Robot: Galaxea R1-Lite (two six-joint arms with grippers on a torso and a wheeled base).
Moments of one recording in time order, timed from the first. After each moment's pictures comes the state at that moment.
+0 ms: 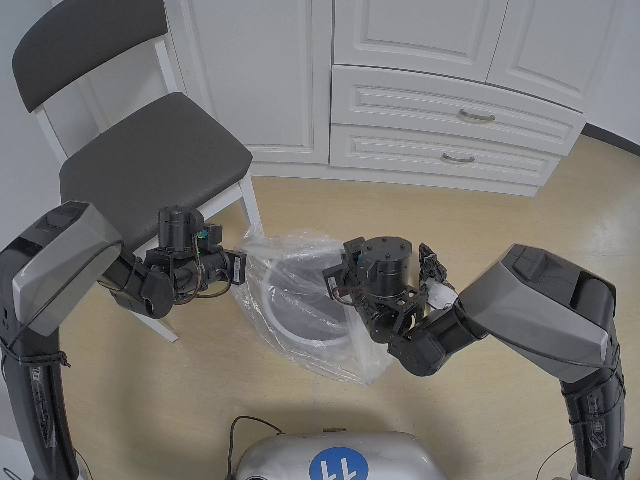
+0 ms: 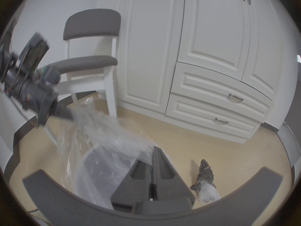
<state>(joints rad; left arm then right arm) -0.24 2.27 -1.18 -0.71 -0.18 0.04 0.69 2.42 -1.31 -1.05 -0.48 -0.19</state>
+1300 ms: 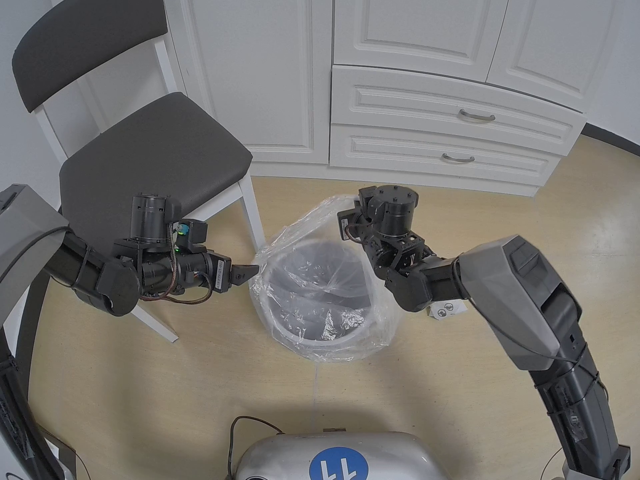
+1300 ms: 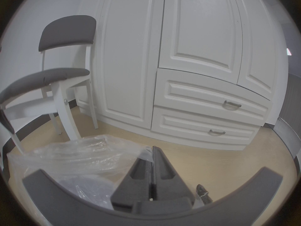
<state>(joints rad) -0.26 2.02 -1.01 -0.52 -0.22 0.07 0.54 2.63 -1.92 -0.78 -0.41 -0.19</state>
